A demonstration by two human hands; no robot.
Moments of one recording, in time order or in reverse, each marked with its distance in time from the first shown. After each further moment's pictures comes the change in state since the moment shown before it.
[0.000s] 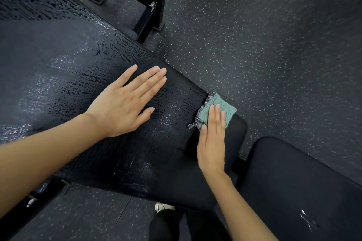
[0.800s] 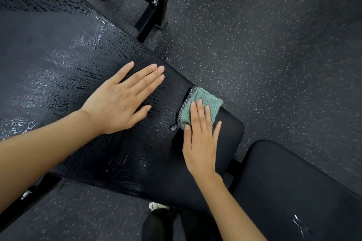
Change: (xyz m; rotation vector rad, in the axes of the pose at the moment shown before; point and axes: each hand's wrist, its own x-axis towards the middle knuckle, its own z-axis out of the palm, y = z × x) left_hand 0.003 0.004 -0.001 0.012 0.001 -0.029; right_hand -0.001 -0.019 -0.004 -0.238 -0.127 -0.158
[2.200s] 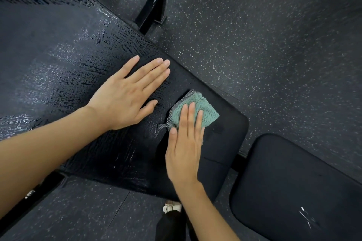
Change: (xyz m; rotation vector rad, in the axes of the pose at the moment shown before) left_hand 0.001 0.001 0.002 -0.020 0.034 -0.003; right_hand -0.027 -0.044 0.033 0.105 0.076 0.065
